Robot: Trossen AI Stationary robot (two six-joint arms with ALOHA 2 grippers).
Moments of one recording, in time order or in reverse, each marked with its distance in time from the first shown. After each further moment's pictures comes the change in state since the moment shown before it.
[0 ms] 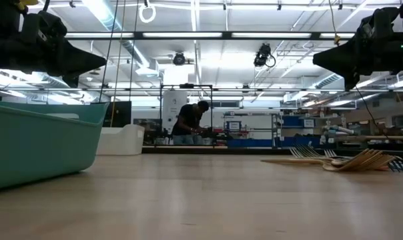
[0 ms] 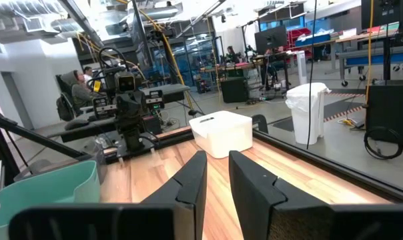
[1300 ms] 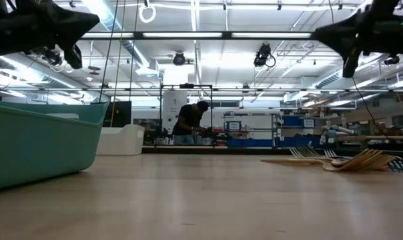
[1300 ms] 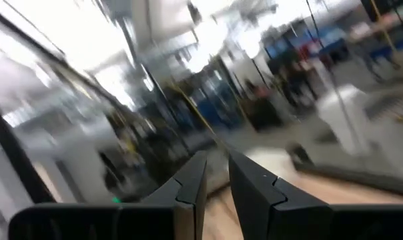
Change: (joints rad) left arm 0.013 0.002 0.036 0.262 0.106 -0.242; right arm 0.001 0.071 0.078 0.112 0.014 0.240
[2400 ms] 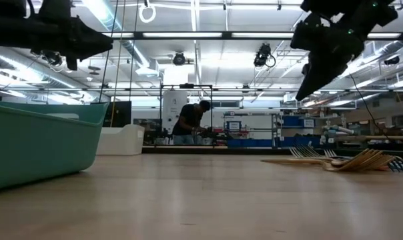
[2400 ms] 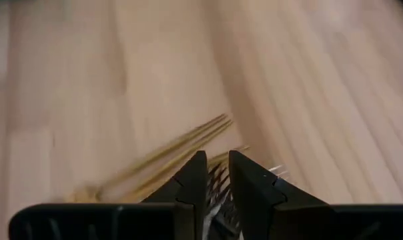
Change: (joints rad) left arm 0.201 0.166 0.136 -0.175 -0.169 0.167; right arm 0.042 0.973 0.600 -0.771 -0.150 -0.276
